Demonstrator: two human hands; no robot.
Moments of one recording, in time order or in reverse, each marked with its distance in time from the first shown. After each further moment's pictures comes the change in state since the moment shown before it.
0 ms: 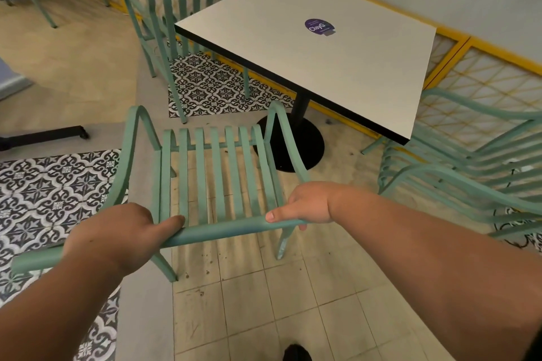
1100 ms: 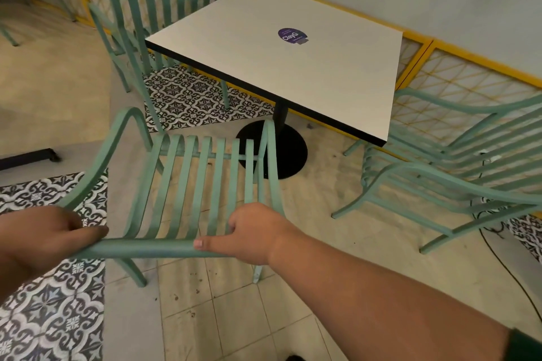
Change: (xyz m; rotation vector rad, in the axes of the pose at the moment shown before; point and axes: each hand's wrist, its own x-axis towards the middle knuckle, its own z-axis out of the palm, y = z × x) left_hand 0.111 -0.137 0.016 -0.107 0.022 0.158; right_hand -0.002 -0.073 0.035 0.197 0.330 -0.071
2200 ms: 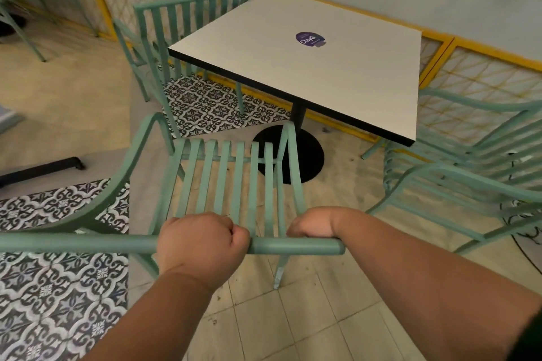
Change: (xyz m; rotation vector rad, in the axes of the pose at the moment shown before) left_hand -0.071 0.230 0.021 0.221 0.248 0.048; right_hand 0.042 0.064 -0.010 -0.086 -0.410 0.260
